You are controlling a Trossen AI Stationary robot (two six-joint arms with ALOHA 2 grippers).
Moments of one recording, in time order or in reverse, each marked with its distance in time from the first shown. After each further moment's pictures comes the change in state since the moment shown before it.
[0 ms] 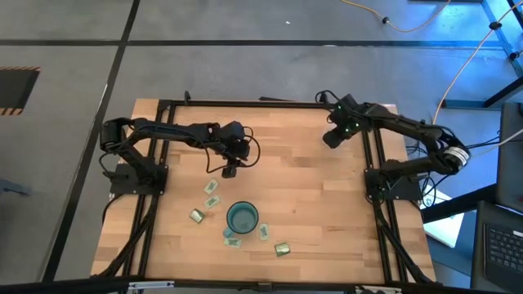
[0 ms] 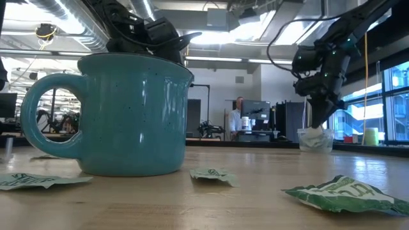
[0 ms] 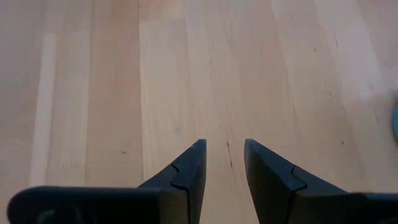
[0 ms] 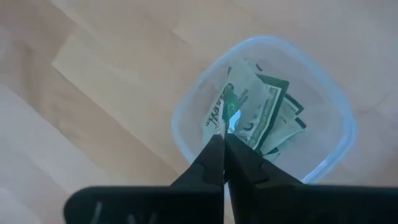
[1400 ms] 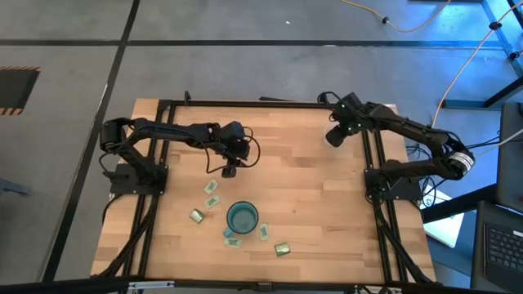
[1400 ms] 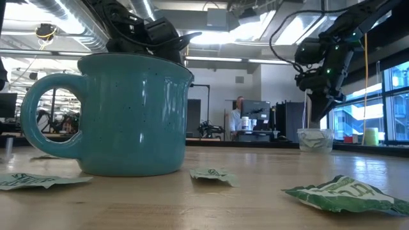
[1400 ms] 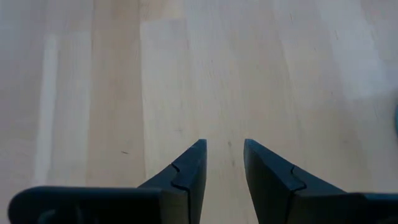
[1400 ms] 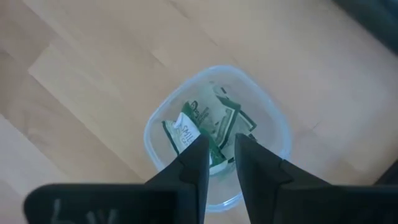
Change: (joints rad) left arm 0.000 0.000 0.000 0.001 -0.009 0.017; right arm 0.000 -0.067 0.000 0.019 0.115 -0.099
